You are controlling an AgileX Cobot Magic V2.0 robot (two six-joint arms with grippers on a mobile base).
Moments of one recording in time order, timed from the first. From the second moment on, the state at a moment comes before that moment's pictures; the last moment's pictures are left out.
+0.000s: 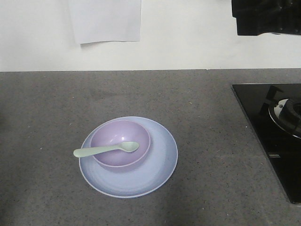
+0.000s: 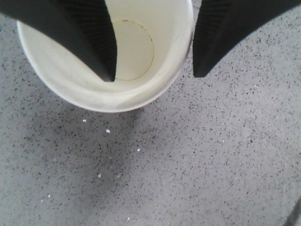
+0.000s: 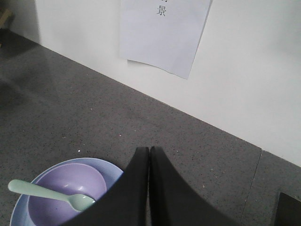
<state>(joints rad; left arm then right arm) 0.45 1.47 -1.27 0.12 0.94 -0.18 0.51 1.15 -1.51 0.02 0.83 -0.08</state>
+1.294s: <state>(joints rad) 0.45 1.52 -1.27 0.09 0.90 -0.14 0.51 1.15 -1.51 0.02 0.83 -0.08</state>
